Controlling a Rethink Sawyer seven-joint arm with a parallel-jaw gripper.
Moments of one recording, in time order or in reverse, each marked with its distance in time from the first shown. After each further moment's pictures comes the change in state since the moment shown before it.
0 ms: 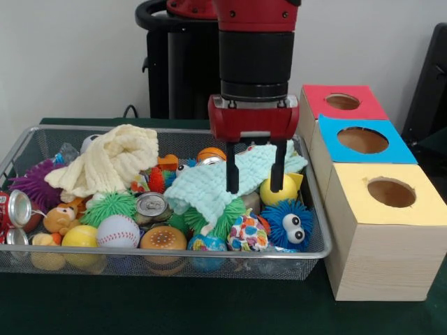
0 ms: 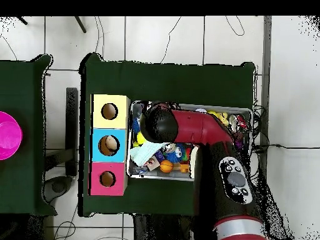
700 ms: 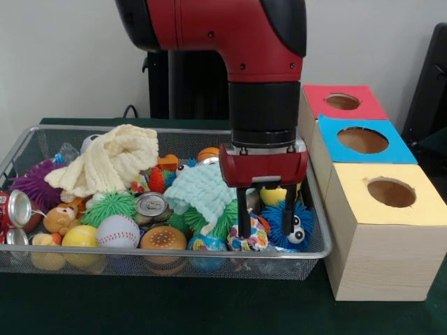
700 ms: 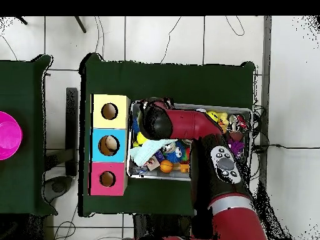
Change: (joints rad) arm 0.000 0.119 0.027 -0.049 -0.050 -0.160 0.000
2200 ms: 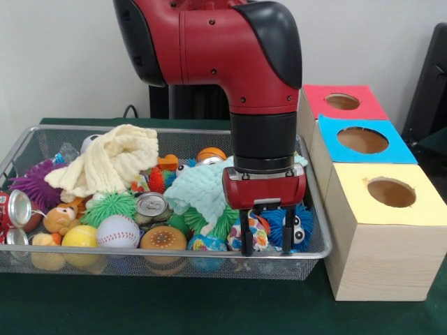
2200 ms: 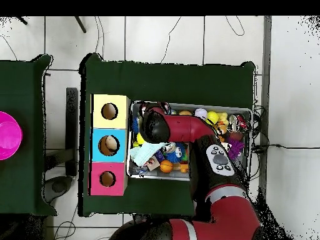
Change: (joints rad) arm -0.004 0.078 0.006 0.000 -0.022 -0.075 0.000
